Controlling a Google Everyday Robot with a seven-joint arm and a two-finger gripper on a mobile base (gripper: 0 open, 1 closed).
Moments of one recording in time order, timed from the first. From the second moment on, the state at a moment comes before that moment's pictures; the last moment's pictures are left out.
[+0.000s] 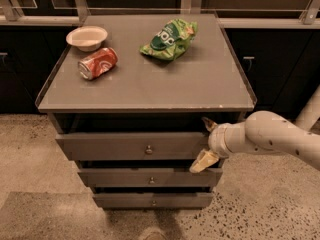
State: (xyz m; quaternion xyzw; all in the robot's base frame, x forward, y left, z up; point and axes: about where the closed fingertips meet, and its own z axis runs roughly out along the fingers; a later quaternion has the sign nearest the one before) arm 0.563 -0.152 0.639 -0.57 0.73 0.07 0.37
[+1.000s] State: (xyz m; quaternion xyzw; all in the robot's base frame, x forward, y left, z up) arm 0.516 -0.153 0.635 -0.57 0.75 0.13 0.30
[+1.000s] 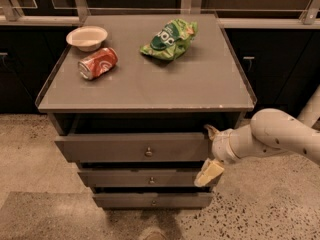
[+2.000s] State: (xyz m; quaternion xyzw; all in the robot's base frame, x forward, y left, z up) arm 0.497 -0.154 0.641 -0.58 0.75 0.17 0.25
